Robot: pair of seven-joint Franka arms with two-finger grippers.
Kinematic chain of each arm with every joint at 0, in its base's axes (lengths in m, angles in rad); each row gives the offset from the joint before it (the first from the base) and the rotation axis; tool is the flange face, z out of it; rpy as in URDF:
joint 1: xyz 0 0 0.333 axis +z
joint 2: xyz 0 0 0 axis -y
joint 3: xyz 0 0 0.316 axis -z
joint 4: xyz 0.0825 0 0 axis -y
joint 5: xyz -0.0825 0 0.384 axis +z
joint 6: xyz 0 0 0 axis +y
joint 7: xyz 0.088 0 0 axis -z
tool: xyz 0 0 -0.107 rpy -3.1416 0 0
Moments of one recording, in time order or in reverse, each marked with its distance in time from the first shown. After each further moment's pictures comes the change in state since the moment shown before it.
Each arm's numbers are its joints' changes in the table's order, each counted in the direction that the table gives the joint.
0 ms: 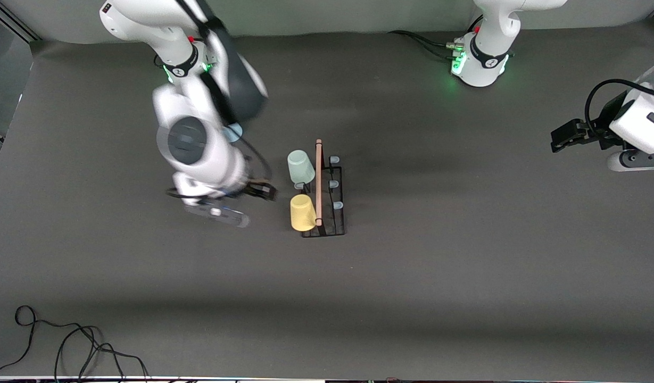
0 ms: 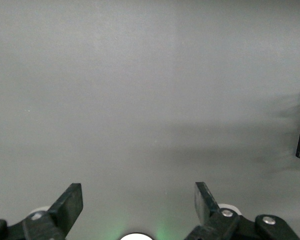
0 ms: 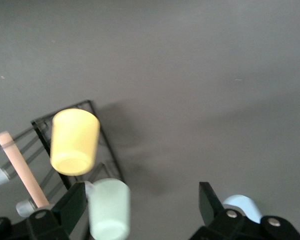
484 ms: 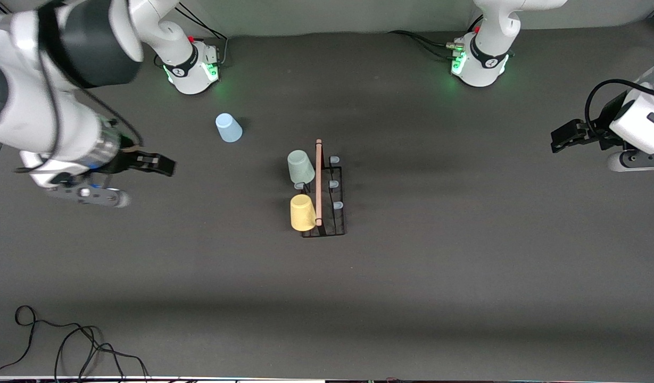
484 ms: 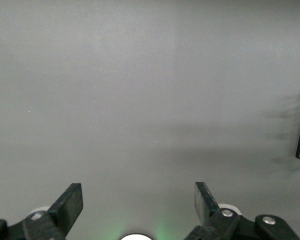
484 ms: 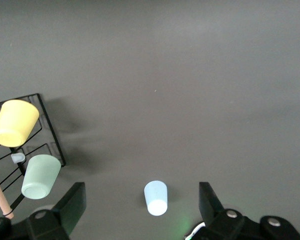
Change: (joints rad) left arm 0.000 0.000 0.000 0.000 0.000 -0.013 0.000; right arm -0.006 0.102 0.237 0.097 -0.062 0.238 -0.300
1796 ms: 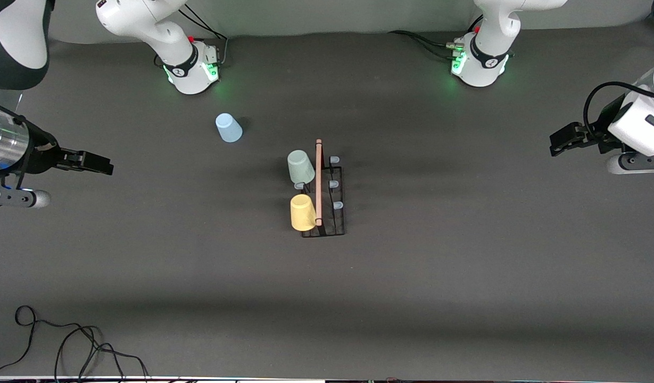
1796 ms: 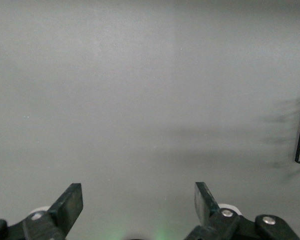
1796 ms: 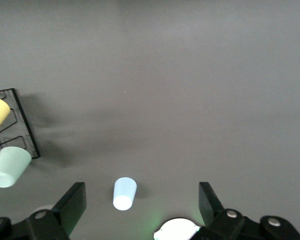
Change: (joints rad) left arm -0.004 -0.004 0.000 -0.004 0.000 -0.016 0.000; right arm -0.391 0.068 -0.277 0.019 -0.090 0.059 -0.188
